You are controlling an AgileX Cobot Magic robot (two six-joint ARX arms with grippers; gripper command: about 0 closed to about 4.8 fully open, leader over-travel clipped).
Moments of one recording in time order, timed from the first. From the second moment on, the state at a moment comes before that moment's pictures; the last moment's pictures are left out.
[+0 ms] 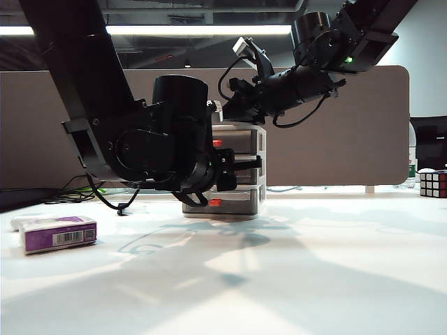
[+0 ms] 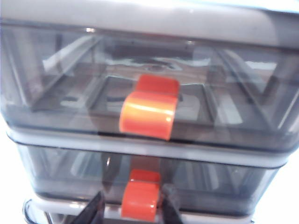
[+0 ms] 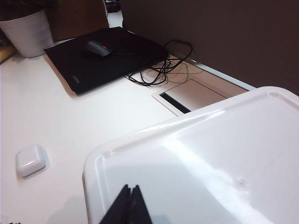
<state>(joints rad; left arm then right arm) -0.67 2.17 1.05 1.03 -0.49 -0.12 0.34 2.06 1.54 0.25 -0.62 -0.07</state>
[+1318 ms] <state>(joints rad) -0.67 2.17 1.05 1.07 -0.47 -0.11 0.34 2.06 1.54 0.25 -0.62 -0.09</state>
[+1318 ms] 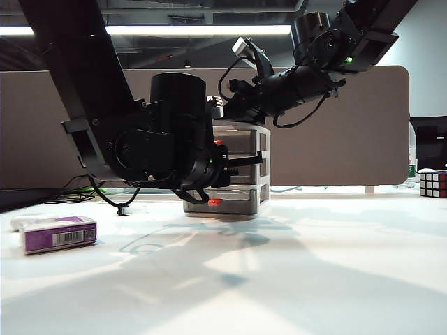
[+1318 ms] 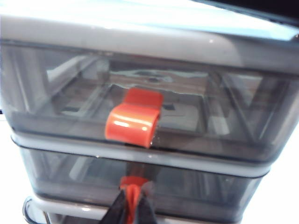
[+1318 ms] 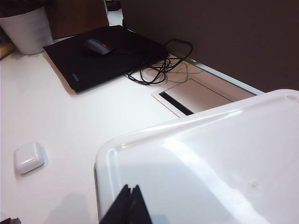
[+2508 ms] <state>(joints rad) -0.69 2.08 0.83 1.26 -0.49 -0.08 0.42 1.97 1.53 0.00 -0.62 -0.20</state>
